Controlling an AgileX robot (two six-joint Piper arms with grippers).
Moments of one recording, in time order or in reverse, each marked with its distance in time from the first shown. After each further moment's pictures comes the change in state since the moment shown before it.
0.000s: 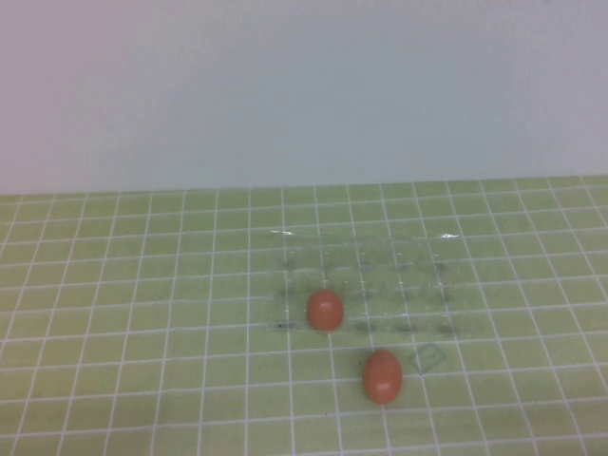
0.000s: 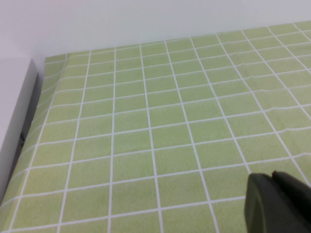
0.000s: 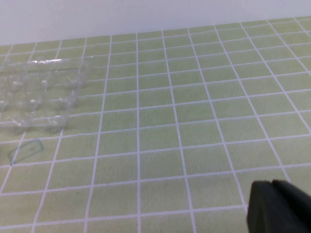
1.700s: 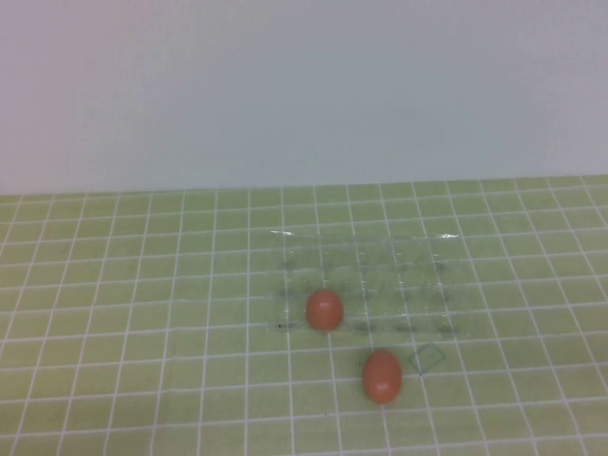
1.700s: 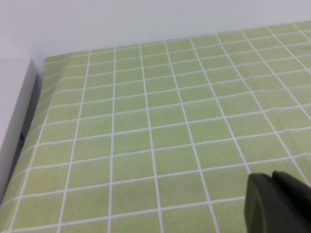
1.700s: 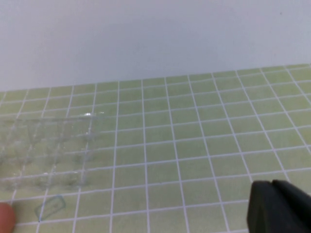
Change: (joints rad) right arm 0.000 0.290 -0.391 0.004 0.112 0.000; left arm 0.000 0.000 0.000 0.000 0.000 0.000
